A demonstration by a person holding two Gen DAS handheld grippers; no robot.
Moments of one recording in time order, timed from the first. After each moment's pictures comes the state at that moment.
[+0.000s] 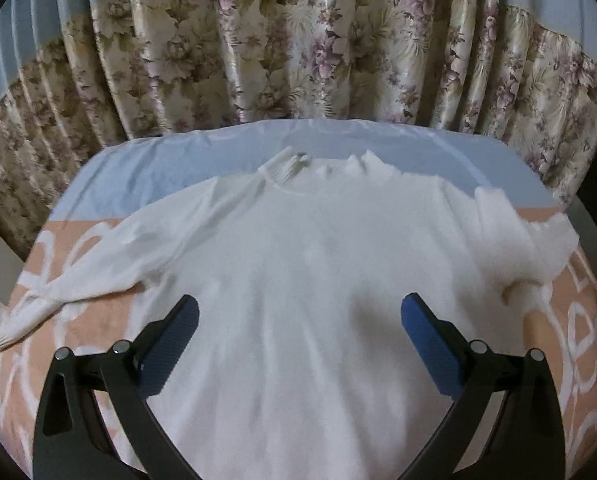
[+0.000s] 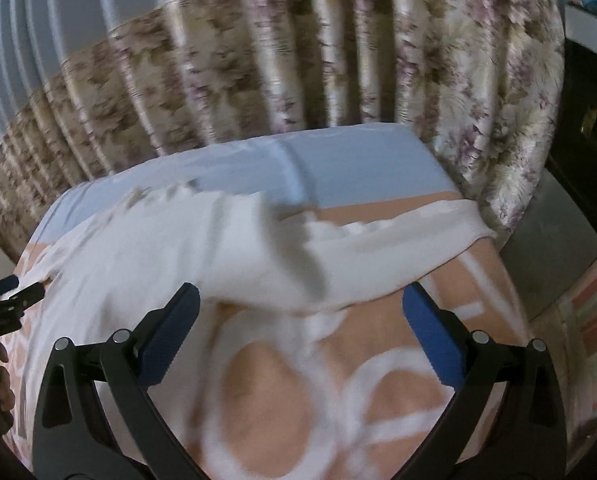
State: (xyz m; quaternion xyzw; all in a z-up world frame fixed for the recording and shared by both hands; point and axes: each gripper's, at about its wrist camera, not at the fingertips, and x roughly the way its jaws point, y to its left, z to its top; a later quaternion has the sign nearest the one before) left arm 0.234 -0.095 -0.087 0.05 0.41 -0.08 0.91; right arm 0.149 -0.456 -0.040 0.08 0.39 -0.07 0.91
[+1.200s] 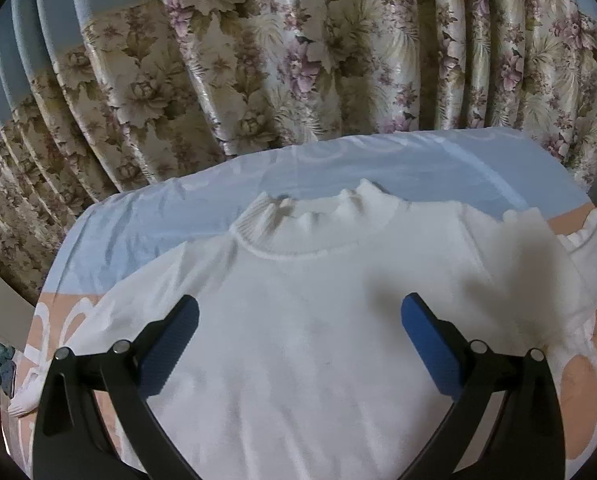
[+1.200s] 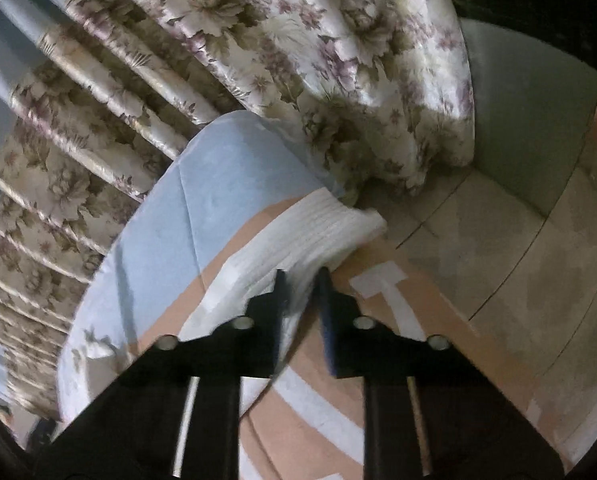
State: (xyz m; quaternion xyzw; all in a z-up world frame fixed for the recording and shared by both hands) left arm 0.300 -0.146 -0.101 0.13 0.38 -0.06 0.91; right arm 0.206 -0.661 -0.132 0.32 0.38 -0.17 0.85
